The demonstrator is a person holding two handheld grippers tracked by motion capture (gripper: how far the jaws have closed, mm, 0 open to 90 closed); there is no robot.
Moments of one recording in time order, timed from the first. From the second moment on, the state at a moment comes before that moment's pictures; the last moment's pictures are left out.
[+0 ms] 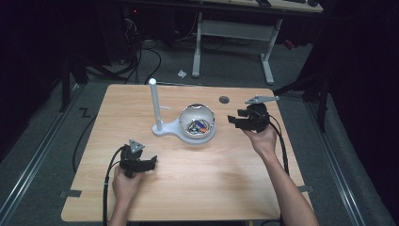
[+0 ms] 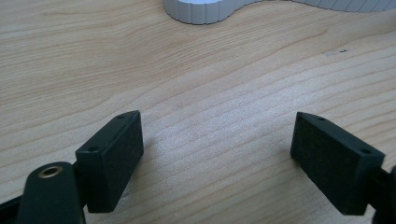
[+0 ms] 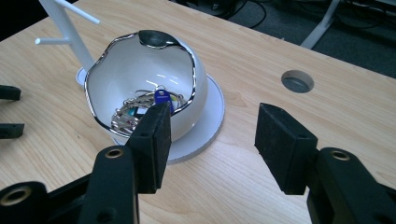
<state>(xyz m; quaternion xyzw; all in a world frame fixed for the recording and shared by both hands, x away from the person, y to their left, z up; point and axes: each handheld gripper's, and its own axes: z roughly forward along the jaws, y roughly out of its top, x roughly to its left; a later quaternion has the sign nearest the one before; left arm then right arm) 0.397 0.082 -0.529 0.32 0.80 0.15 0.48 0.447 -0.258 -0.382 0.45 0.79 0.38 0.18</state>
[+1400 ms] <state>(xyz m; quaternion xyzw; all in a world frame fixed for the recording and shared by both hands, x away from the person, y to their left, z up) 0.397 0.083 -0.529 0.33 0.80 0.15 0.48 0.369 -0.331 -0.391 0.51 0.72 0.41 0.21</state>
